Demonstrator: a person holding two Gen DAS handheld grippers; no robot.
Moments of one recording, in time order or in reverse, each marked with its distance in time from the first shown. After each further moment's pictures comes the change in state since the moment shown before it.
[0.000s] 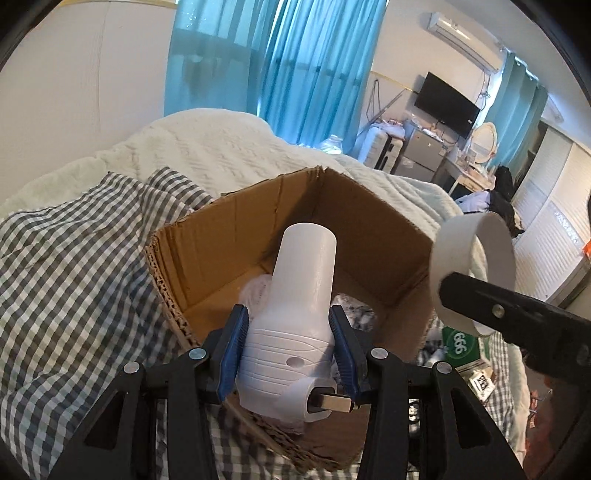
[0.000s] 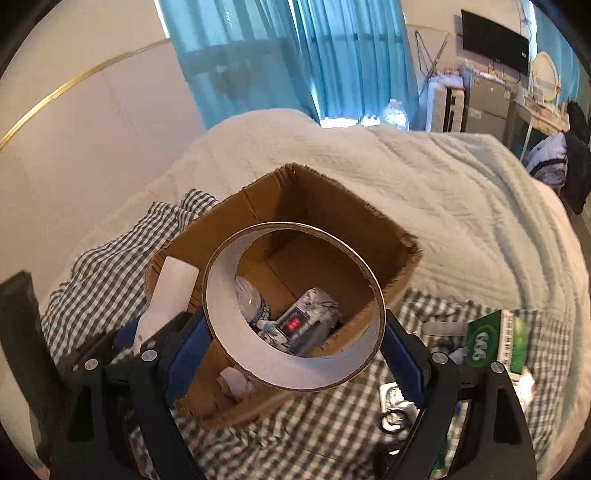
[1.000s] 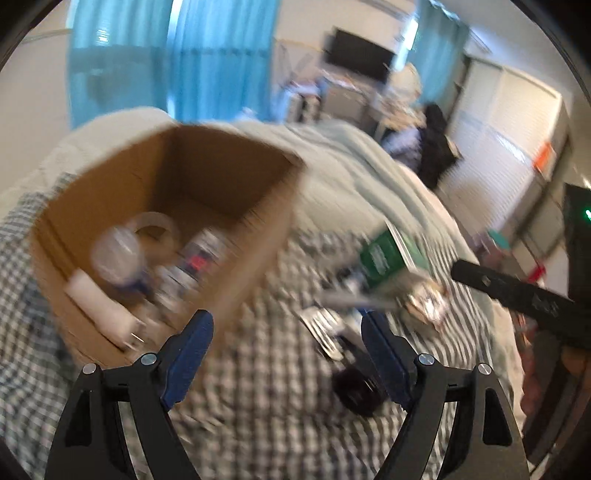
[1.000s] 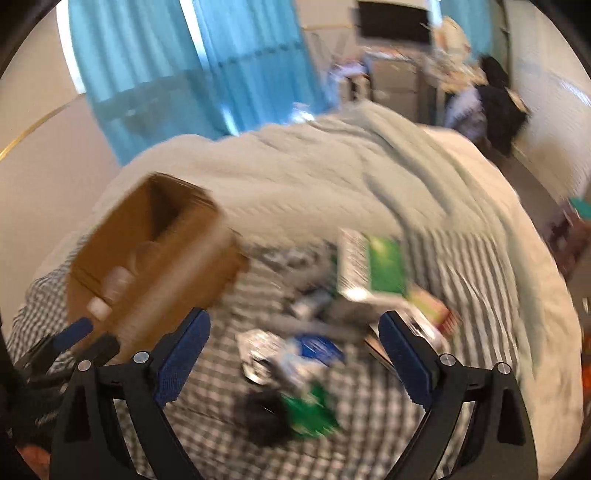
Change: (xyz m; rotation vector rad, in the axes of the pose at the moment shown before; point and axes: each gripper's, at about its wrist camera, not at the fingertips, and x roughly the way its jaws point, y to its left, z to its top) left arm -0.004 -0.123 -0.086 0.280 0.114 -0.204; right arm -0.071 -0.177 -0.124 0.296 -0.070 -0.224
